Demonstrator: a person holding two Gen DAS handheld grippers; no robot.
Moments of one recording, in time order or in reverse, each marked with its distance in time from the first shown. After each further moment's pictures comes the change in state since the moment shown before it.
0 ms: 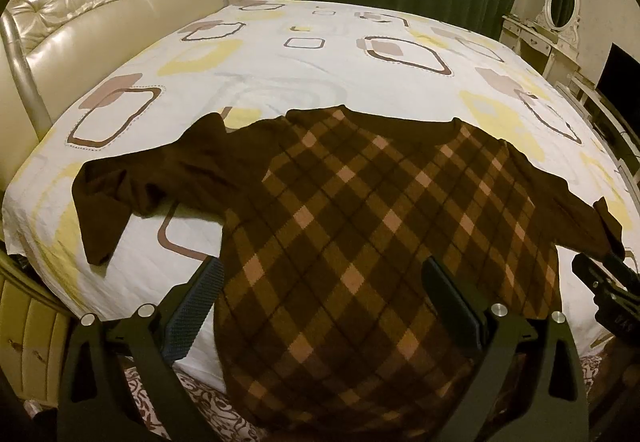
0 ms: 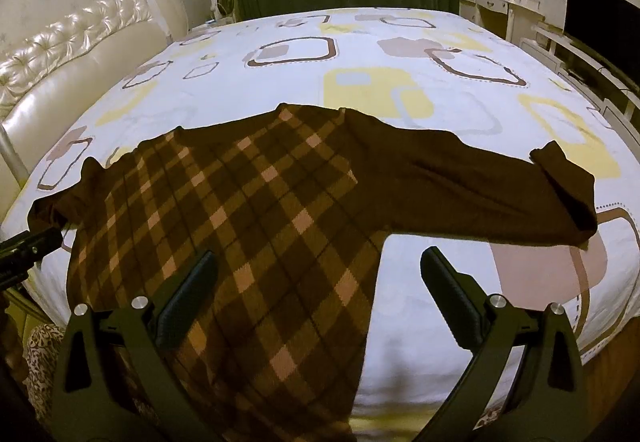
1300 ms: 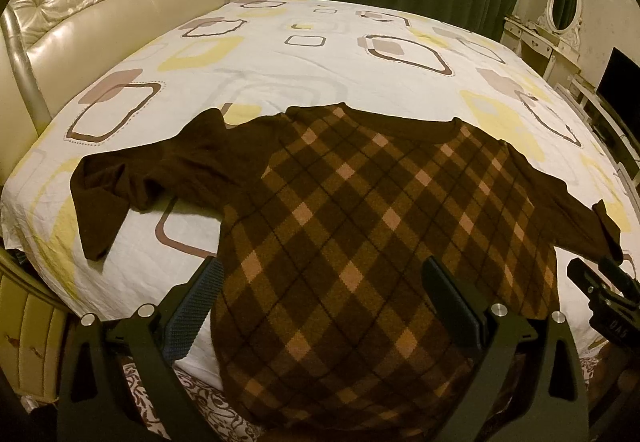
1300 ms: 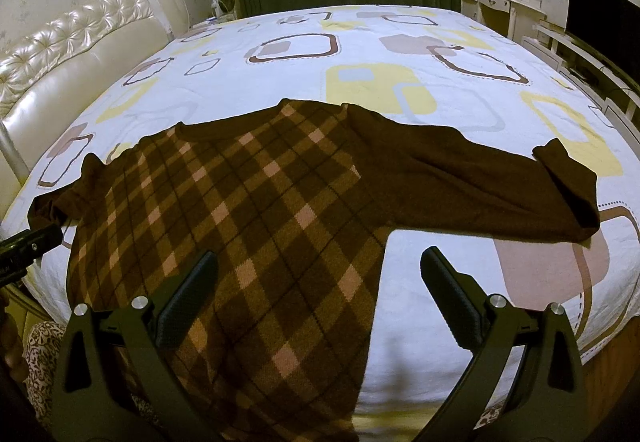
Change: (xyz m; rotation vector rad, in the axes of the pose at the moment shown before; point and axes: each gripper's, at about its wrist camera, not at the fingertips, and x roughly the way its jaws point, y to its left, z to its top) left arm 0.002 0.002 -0.003 -0.013 0.007 -0.007; right arm 0.002 0.001 -0.002 -0.004 0.001 -0.001
